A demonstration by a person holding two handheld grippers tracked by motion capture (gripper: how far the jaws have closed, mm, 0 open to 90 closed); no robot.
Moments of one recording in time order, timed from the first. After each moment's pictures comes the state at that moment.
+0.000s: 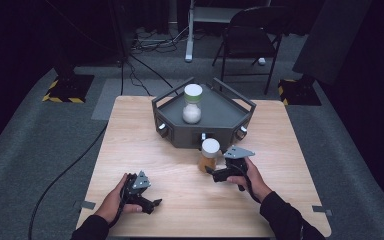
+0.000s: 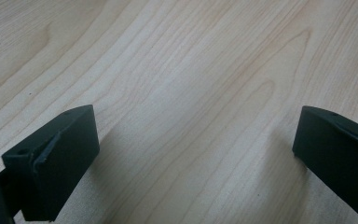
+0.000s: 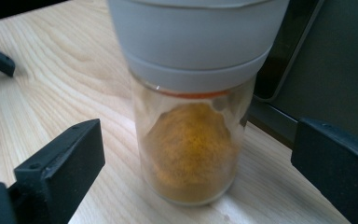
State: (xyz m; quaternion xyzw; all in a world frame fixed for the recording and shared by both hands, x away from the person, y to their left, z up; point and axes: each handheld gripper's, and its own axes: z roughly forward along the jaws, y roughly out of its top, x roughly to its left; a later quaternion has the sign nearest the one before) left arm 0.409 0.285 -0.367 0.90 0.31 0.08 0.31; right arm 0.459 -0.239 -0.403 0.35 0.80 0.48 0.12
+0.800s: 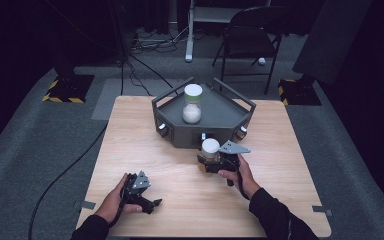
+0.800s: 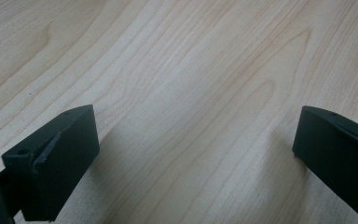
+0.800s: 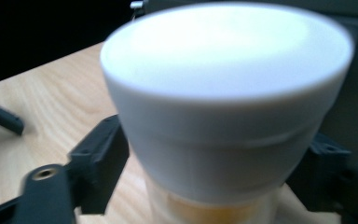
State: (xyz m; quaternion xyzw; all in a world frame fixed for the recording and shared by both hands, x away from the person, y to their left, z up) left arm 0.409 0.285 -0.367 0.90 0.31 0.08 0.31; right arm 0.460 -0.220 -0.417 0.36 0.75 0.54 0.13
